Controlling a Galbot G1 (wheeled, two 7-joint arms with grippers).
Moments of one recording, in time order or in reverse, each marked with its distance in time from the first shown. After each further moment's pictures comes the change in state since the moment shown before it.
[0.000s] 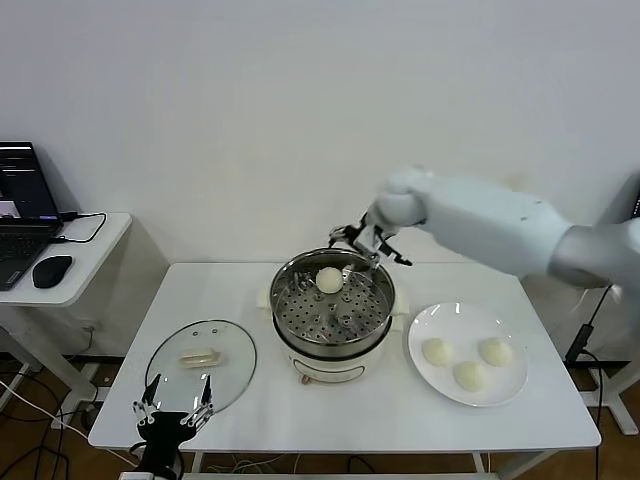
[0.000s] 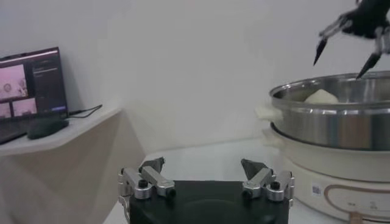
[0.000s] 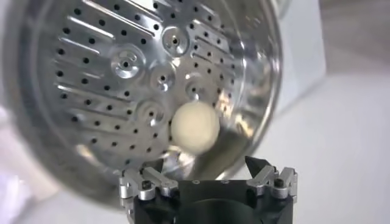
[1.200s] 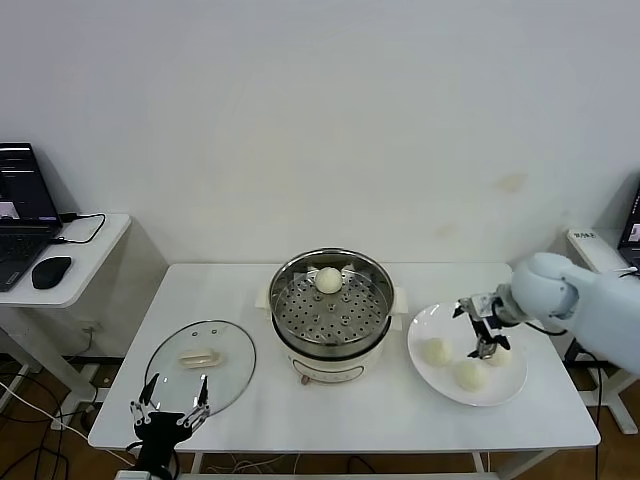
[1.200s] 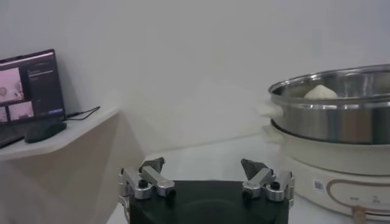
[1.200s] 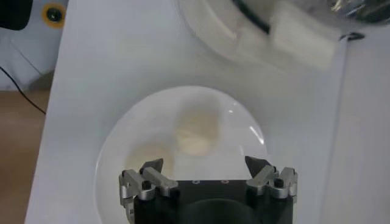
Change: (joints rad) left arm -0.008 0.018 -0.030 0.036 -0.013 0.004 0.003; right arm -0.488 -0.410 0.252 0.188 -0.064 -0.315 -0.007
